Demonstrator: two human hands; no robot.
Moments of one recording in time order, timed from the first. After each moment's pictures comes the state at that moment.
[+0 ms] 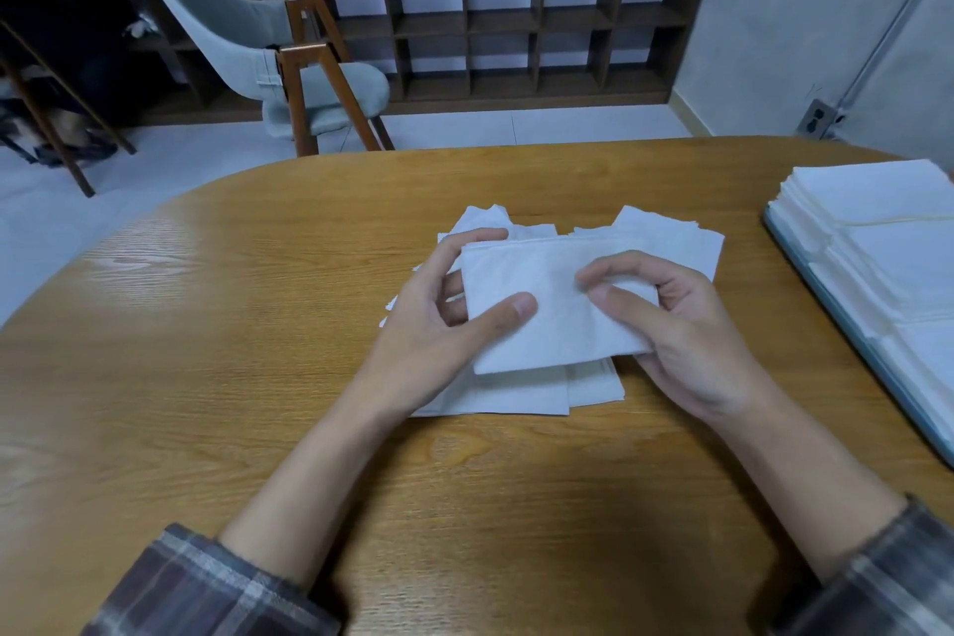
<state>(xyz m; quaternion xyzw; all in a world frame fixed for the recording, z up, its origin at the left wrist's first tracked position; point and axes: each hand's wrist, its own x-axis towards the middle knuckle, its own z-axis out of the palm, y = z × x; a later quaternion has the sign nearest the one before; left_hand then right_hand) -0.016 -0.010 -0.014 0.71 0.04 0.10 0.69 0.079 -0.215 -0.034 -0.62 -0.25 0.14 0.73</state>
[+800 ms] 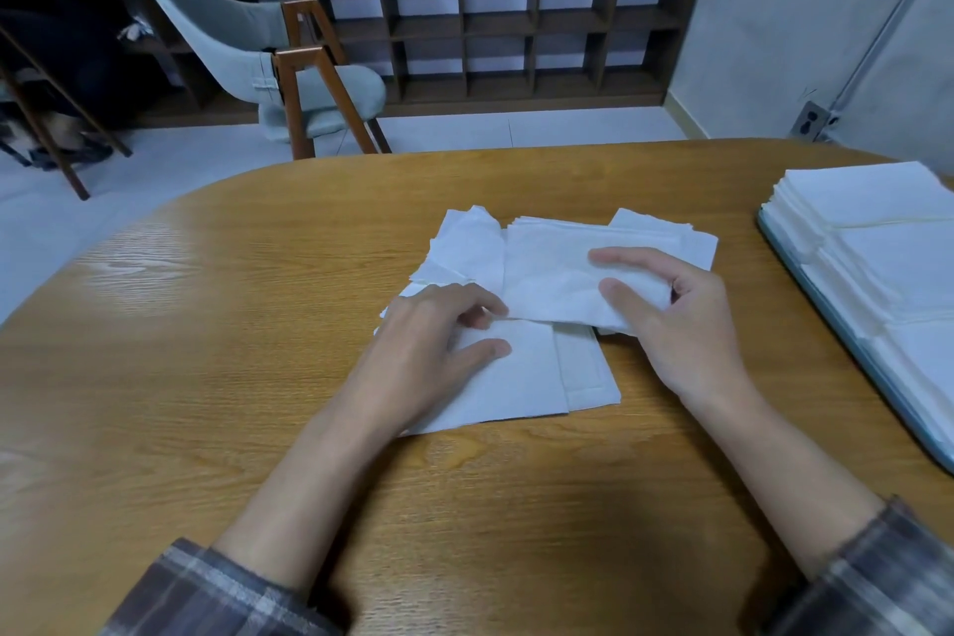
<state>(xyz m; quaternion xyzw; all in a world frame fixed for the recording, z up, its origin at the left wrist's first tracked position) -0.003 0.014 -0.048 0.94 0.00 0.13 0.33 0.088 -0.218 -0.041 -0.76 -0.19 -0.03 0.62</state>
